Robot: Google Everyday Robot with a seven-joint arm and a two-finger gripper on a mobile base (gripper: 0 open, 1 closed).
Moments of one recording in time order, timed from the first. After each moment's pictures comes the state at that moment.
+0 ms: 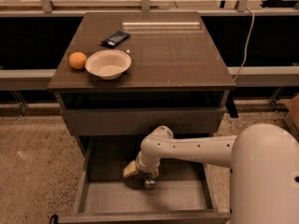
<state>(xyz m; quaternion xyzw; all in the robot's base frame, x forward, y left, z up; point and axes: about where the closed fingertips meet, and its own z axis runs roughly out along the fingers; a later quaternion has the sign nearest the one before) 0.549 0.023 0.373 -0.99 -0.05 -0.01 0.13</state>
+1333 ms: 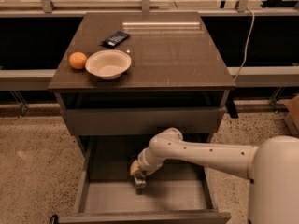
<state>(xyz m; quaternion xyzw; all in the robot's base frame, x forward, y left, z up) 0.552 0.032 0.390 -0.97 -0.05 -0.03 0.21</state>
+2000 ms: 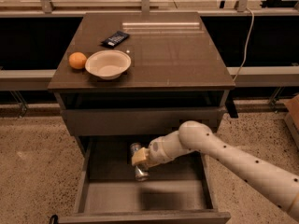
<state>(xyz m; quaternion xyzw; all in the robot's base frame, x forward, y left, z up) 0.521 0.031 0.535 -0.91 -0.07 -0.05 0.41</state>
